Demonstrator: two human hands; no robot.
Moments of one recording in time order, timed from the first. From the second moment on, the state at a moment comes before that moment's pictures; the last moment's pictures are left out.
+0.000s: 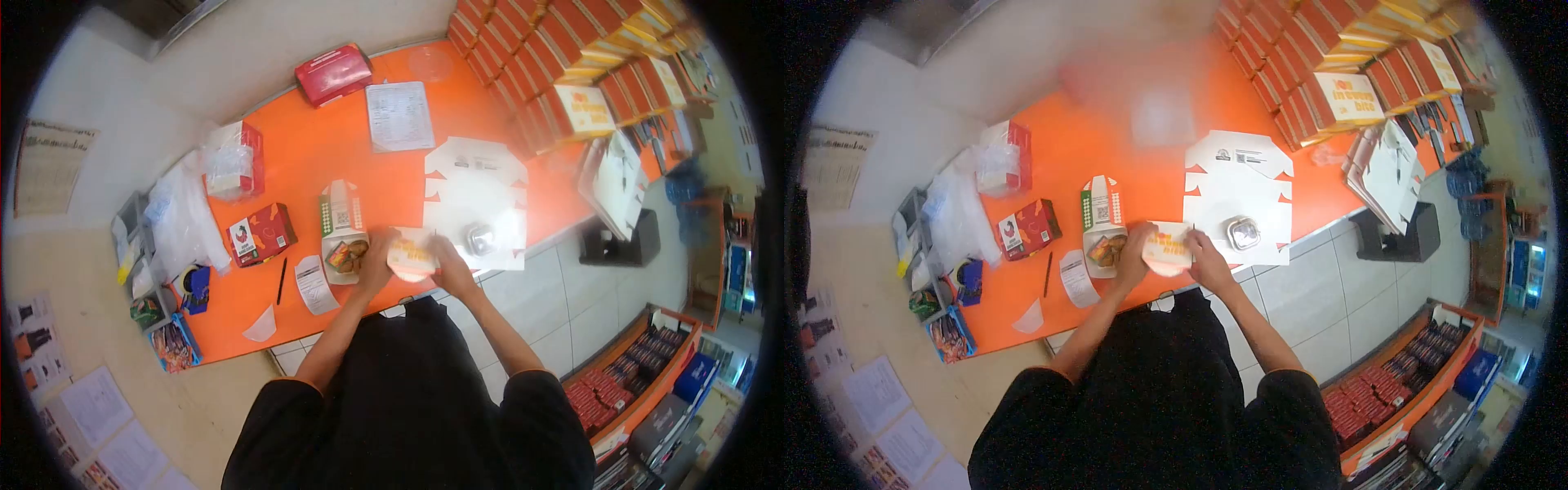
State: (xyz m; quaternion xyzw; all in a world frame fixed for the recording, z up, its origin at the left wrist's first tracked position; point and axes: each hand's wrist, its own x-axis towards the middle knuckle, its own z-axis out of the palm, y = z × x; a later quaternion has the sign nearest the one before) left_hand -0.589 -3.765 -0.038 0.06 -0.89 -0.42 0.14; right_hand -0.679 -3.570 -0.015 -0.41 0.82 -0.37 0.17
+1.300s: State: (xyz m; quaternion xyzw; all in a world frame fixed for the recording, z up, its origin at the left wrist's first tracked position) left_hand -0.620 -3.930 -0.055 0.27 -0.93 -0.26 -0.02; right_hand -0.725 -3.761 -0.064 -0.38 0.85 -0.34 0.13
